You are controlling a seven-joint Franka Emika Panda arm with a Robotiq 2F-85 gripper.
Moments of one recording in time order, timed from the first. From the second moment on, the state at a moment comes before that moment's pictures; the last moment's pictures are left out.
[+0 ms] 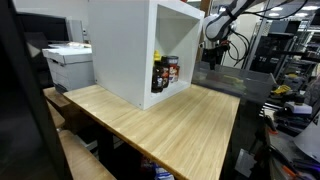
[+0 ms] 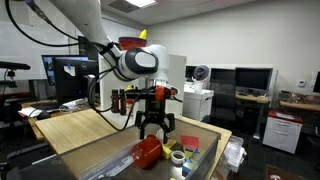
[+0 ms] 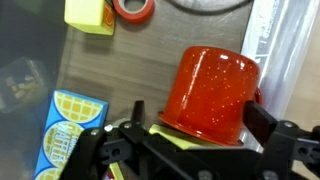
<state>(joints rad) -0.31 0.37 -0.22 -1.99 -0.24 2.21 -0.56</state>
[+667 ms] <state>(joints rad) -0.36 0.49 -0.19 -1.86 -0.18 2.04 -0.64</state>
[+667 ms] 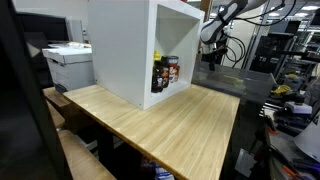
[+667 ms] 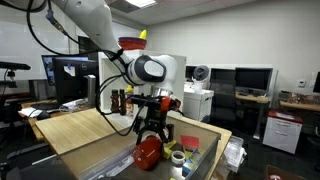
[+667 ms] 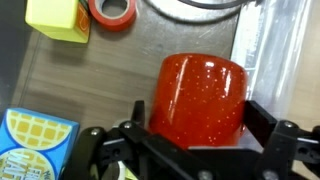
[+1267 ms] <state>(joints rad) -0.37 0.56 -0.18 -1.76 -0.18 1.94 -0.64</state>
